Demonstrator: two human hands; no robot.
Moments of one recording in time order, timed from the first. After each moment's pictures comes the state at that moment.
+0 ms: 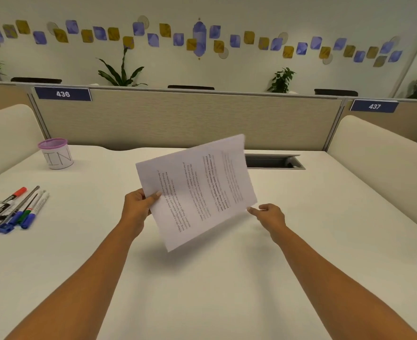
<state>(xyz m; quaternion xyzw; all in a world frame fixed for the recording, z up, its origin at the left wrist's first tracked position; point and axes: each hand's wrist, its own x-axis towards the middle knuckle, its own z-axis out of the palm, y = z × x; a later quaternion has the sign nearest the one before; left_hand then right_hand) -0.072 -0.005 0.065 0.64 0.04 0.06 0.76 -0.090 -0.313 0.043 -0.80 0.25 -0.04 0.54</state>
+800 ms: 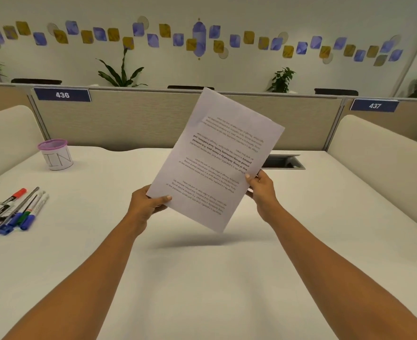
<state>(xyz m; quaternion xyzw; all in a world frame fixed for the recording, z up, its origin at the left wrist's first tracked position) -0.070 -0.016 0.074 0.67 0.03 0.02 0.74 -0.073 -0.283 0.099 -0.66 0.05 -0.11 0.74</state>
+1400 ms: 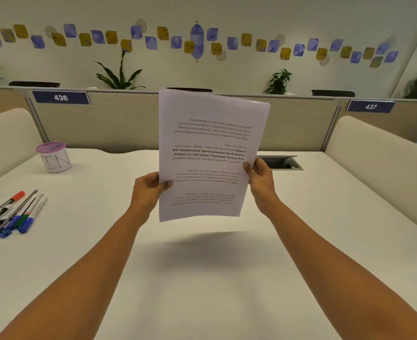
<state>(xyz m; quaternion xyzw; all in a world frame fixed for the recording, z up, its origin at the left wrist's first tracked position) -0.063 -0.028 0.098 0.70 -0.04 0.10 0.71 -0.073 -0.277 0.121 -0.66 -0.02 -0.18 0.73</state>
